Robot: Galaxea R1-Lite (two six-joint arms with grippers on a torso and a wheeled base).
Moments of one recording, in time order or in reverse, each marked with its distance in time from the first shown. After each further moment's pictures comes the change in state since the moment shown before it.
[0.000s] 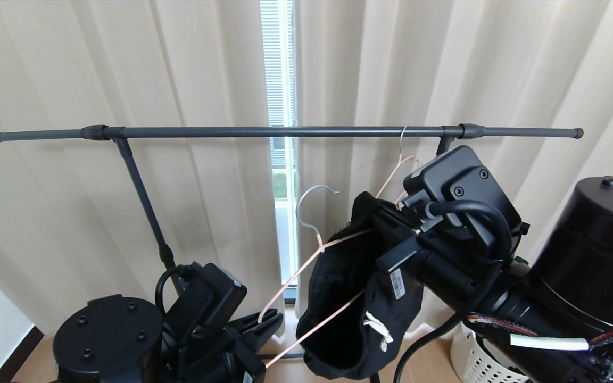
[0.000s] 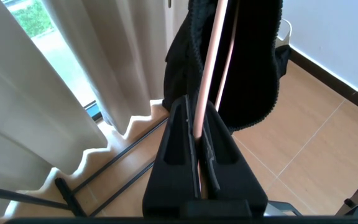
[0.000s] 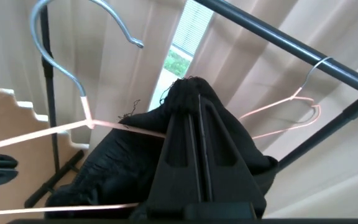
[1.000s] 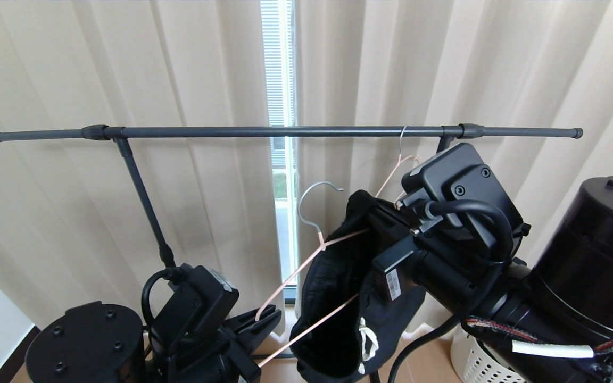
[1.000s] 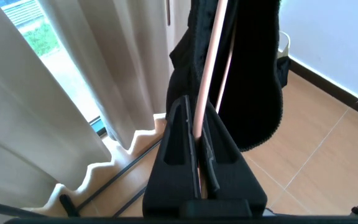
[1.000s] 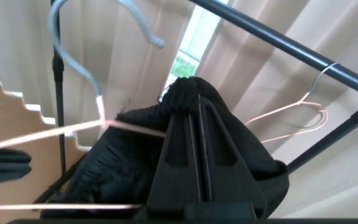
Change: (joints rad) left arm -0.005 -0.002 0.049 -0.119 -0.001 0.046; right arm 0.008 0.010 -0.007 -0.030 -0.006 0.001
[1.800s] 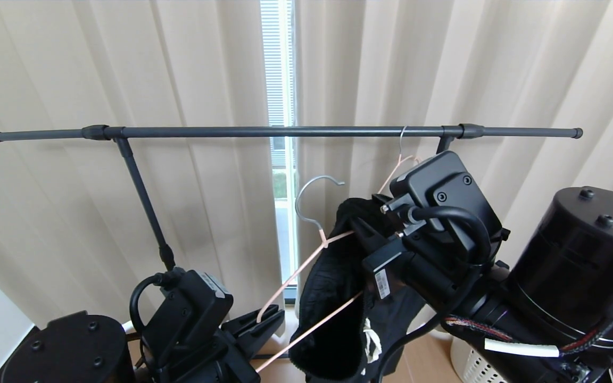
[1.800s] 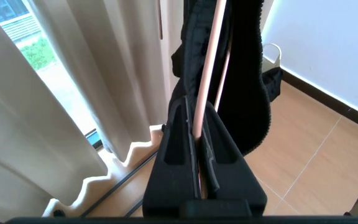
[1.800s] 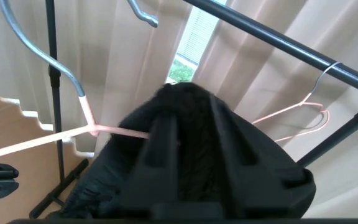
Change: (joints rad) left arm -0.024 0.005 0.035 -0.097 -0.001 0.003; right arm -0.002 0.041 0.010 -0.063 -0.009 0.000
